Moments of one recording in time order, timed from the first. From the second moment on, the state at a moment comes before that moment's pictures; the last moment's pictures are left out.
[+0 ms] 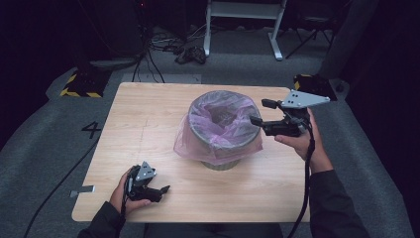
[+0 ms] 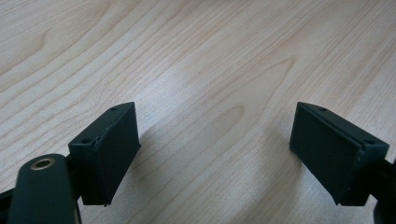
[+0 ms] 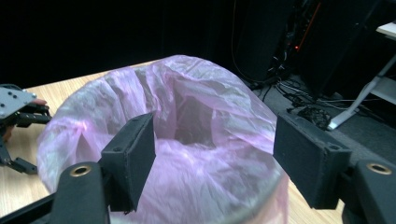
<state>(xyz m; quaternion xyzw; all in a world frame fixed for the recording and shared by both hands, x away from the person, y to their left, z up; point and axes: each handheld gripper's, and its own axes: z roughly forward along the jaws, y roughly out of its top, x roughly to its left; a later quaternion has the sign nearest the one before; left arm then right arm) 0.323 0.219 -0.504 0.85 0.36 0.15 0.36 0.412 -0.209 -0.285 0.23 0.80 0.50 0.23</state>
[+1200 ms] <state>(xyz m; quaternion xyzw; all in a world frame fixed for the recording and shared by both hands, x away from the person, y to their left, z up) 0.323 0.219 -0.504 0.85 0.36 0.15 0.36 0.451 -0.140 -0.320 0.22 0.89 0.37 0.15</state>
